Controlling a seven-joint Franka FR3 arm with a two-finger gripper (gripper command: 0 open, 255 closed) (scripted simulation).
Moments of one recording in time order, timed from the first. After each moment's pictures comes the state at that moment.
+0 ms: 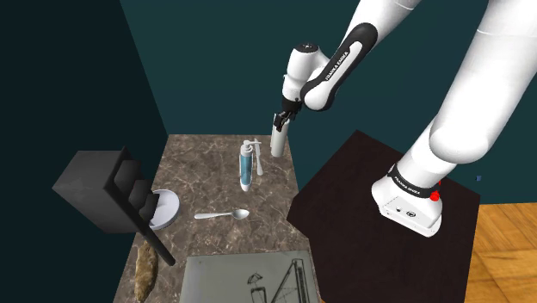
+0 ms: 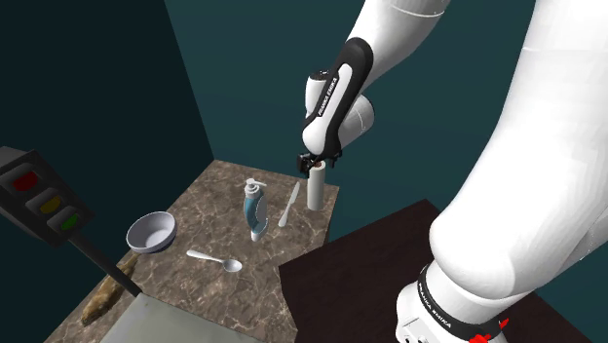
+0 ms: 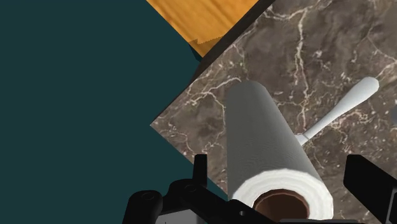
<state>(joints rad) -0.03 0.24 0.03 -2.55 -0.30 2.88 0.26</state>
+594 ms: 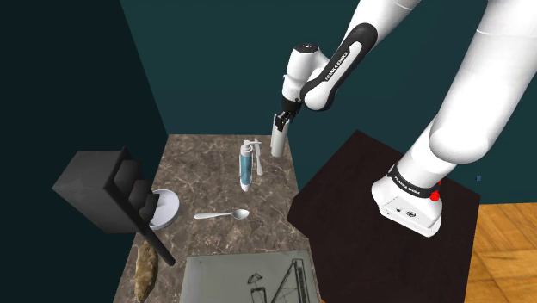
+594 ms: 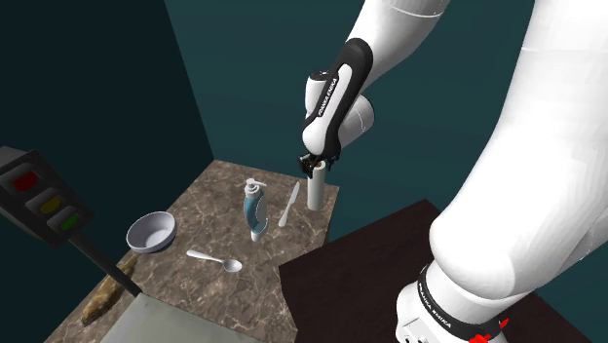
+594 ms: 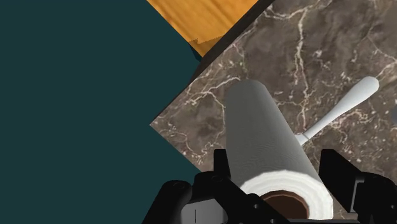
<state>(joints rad) -0.03 0.24 0.03 -2.54 -0.30 2.88 0.26</state>
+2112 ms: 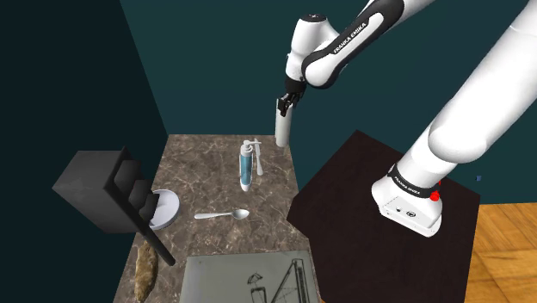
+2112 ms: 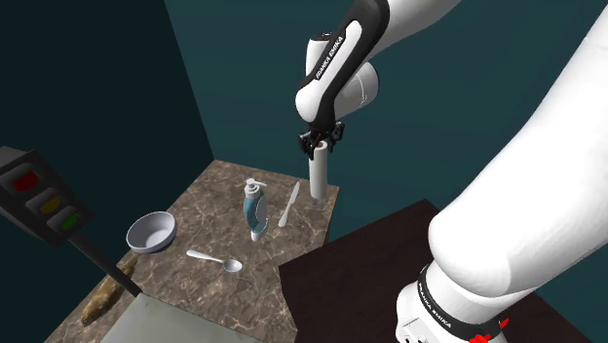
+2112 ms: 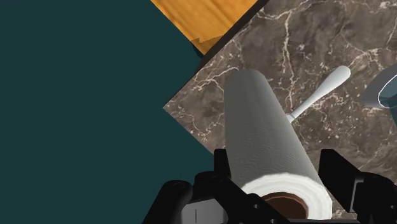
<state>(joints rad) -0.06 0.02 0.09 -2.56 -0.16 2.68 0.15</state>
